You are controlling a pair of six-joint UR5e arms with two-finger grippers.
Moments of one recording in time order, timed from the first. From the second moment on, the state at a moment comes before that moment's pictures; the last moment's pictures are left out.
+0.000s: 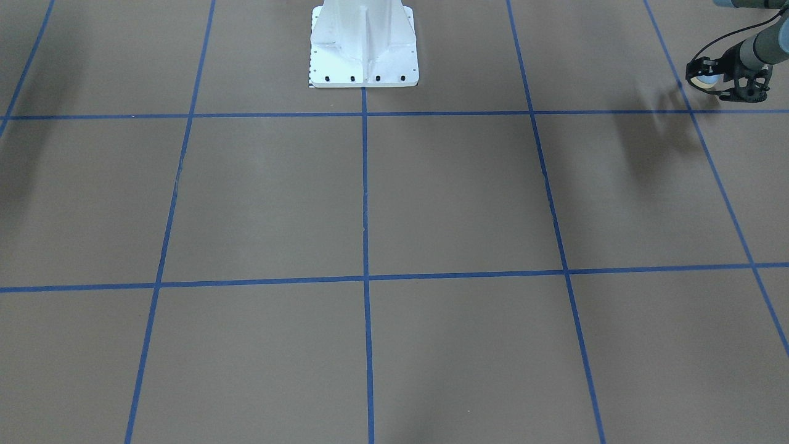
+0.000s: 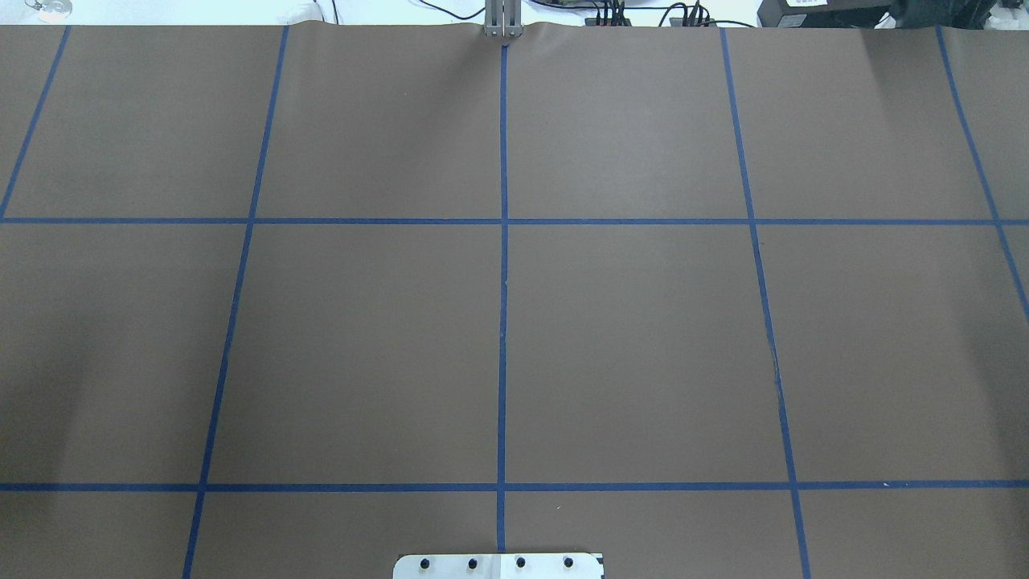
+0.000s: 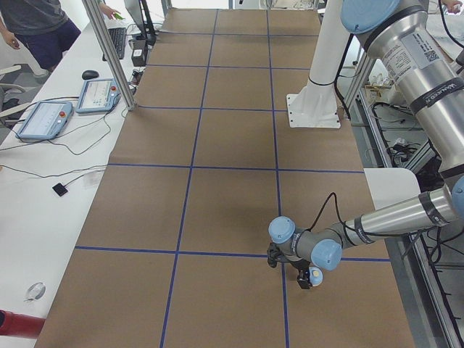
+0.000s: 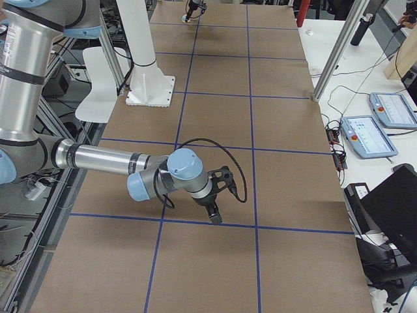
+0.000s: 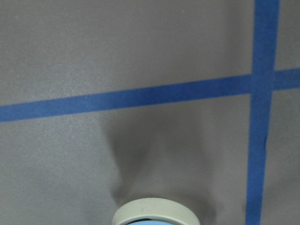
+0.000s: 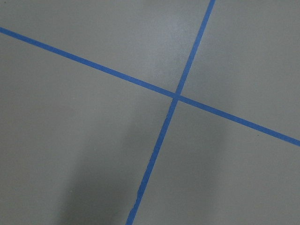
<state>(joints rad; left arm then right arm) -0.81 -1.00 -1.57 -2.21 -2.32 -0.45 1.60 -1.89 1.79 -1.09 2.34 -0.12</state>
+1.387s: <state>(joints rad) -0.79 -1.00 -1.54 -2.24 -2.32 -0.41 1.60 -1.89 1.79 -1.08 2.34 -0.12</state>
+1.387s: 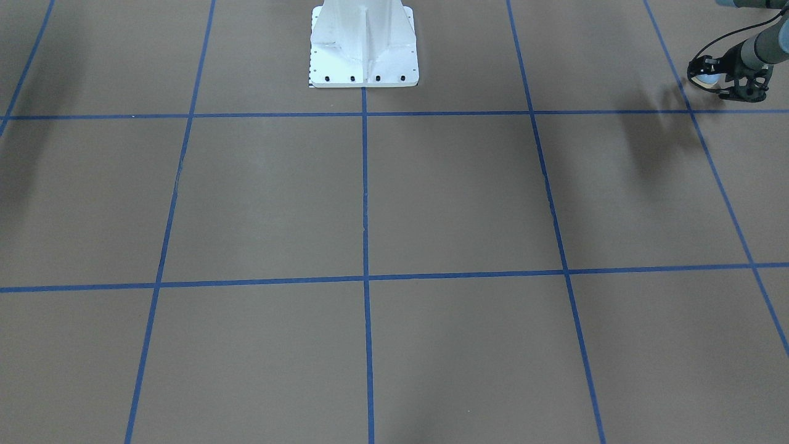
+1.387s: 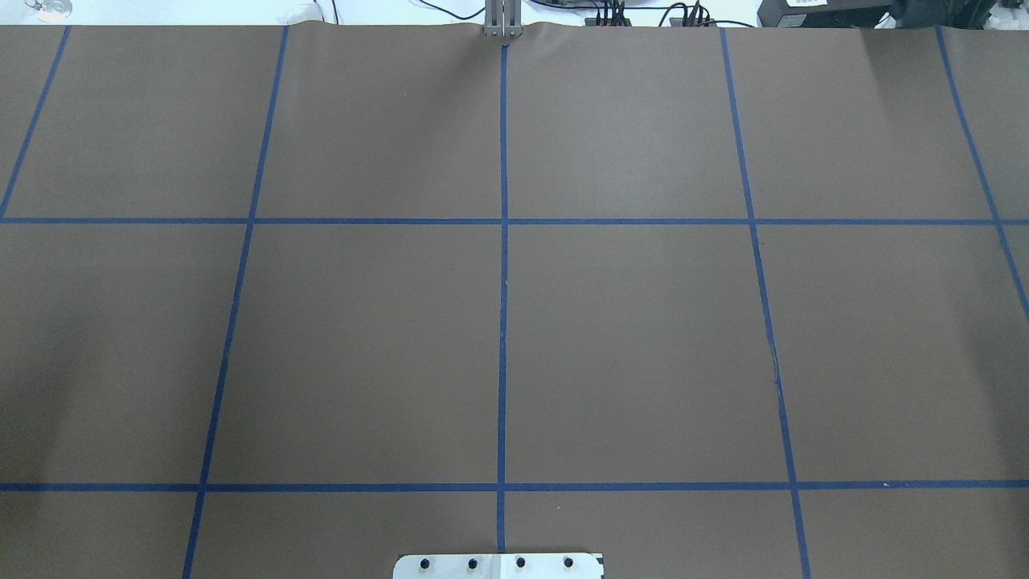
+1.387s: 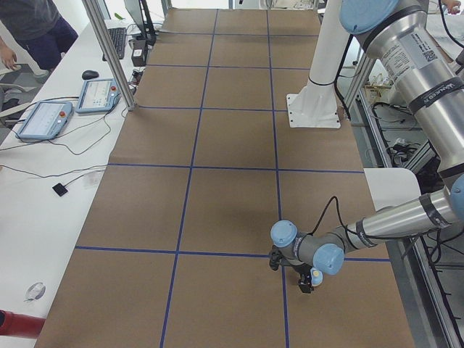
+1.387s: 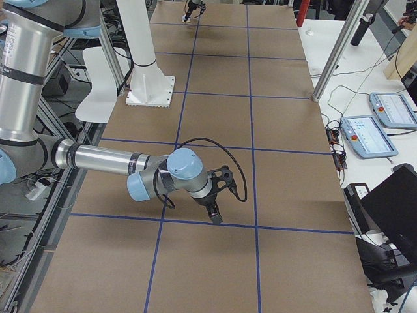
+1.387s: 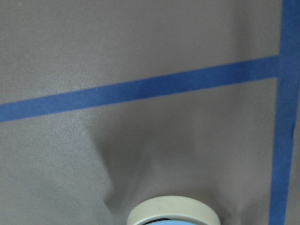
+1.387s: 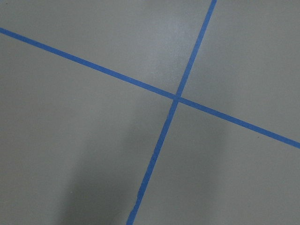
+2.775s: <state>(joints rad) -0.77 -1.00 -1.55 -2.24 -2.33 -0.41 1.60 -1.89 1.79 -1.07 2.34 -0.12</state>
